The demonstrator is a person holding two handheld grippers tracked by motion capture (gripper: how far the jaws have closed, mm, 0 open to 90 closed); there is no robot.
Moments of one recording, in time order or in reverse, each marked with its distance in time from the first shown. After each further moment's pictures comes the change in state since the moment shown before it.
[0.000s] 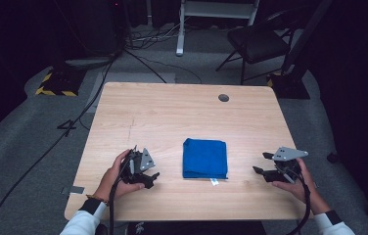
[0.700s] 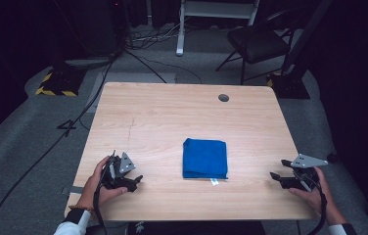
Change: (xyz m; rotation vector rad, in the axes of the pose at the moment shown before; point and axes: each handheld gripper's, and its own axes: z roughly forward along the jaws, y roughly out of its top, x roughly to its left) left arm 0.018 -0.050 -0.014 0.021 0.026 -0.141; right arm -0.023 -0.056 -0.024 0.030 -0.079 0.119
